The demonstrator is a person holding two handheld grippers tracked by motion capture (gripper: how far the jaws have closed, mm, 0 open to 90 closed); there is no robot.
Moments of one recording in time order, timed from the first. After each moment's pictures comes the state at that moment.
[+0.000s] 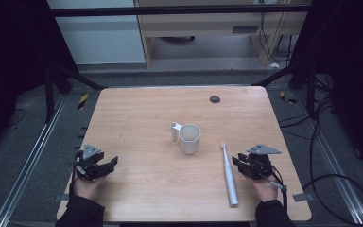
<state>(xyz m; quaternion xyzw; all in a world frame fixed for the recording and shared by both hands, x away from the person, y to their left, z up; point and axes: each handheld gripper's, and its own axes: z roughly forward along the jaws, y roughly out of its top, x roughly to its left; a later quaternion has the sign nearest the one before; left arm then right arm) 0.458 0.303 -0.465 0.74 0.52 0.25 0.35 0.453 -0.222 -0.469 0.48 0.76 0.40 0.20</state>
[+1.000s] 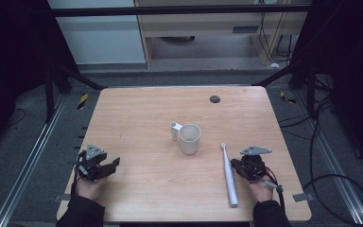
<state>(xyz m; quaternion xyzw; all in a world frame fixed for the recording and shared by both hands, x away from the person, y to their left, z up) 0.458 0.298 -0.465 0.75 0.50 0.25 0.34 0.460 -0.212 -0.487 0.48 0.78 0.36 0.17</state>
